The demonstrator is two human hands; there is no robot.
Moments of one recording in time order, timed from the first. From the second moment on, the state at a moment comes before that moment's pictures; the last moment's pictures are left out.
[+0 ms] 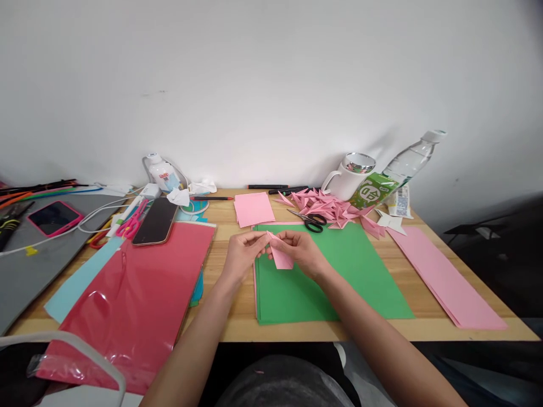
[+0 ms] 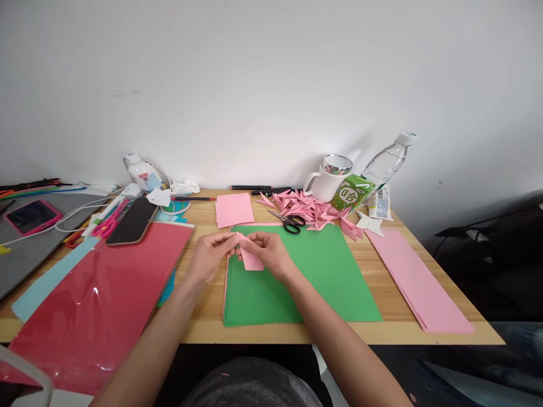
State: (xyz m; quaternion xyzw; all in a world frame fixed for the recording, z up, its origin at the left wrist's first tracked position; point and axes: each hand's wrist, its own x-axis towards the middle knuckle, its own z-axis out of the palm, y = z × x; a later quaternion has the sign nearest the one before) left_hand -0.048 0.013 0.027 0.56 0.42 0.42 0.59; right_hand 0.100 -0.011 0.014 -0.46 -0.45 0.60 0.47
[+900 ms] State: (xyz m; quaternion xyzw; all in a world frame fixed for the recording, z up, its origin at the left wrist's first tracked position) left_hand -0.056 0.037 0.025 0.48 0.34 0.35 0.73; right_hand 0.099 -0.015 0.018 -0.43 -0.35 0.69 0.46
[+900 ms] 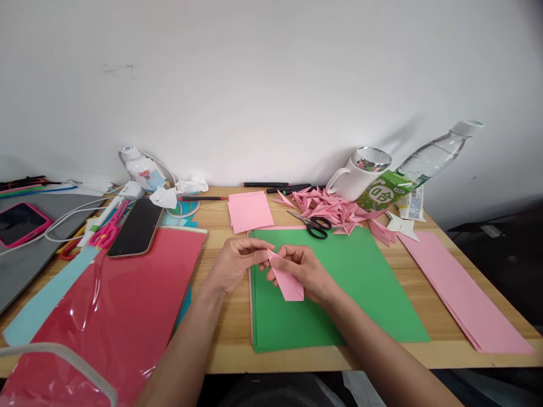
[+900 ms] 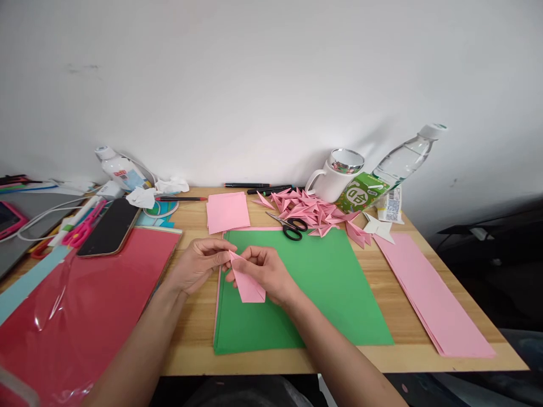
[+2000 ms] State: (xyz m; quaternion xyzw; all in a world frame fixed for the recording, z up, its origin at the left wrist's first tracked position) left_hand -0.060 0.037 0.021 0.55 0.31 0.29 0.72; right_hand 0.106 -0.019 0.016 -0.42 -0.40 0.69 0.43
